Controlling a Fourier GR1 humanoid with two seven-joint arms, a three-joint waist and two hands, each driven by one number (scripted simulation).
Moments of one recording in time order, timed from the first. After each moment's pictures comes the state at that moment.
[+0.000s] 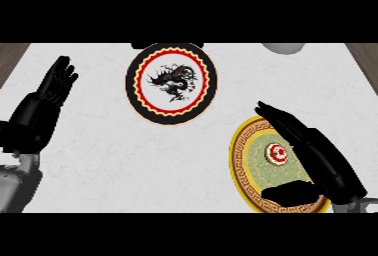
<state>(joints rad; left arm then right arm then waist) -0.25 0.50 -0.12 -1.59 0.26 0.15 0.05 -0.16 -0.56 0.42 -1.91 0.37 -0.02 0.25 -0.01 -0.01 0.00</state>
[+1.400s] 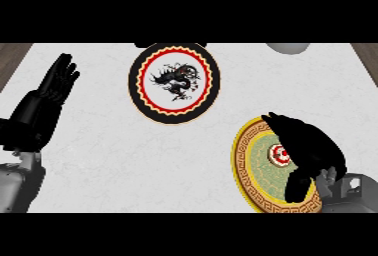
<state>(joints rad) -0.26 0.42 -0.04 -1.60 0.19 0.06 0.09 -0.33 -0.53 0.46 -1.81 0.48 0.56 0.83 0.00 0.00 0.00</state>
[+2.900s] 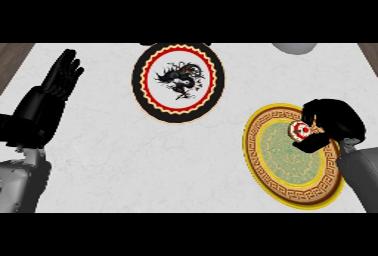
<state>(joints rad) -0.29 0.33 0.02 -1.62 0.11 -0.01 0.13 -0.38 -0.53 0.22 -1.19 0.85 0.12 0.22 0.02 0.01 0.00</state>
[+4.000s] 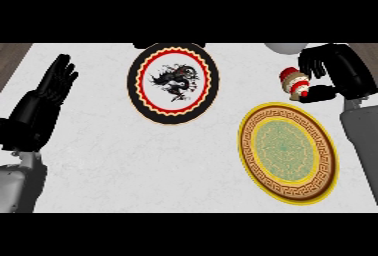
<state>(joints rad) -0.26 0.33 0.06 -1.61 0.10 -0.03 0.11 -0.63 -0.46 0.01 -1.15 0.59 -0.01 -0.27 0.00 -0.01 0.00</state>
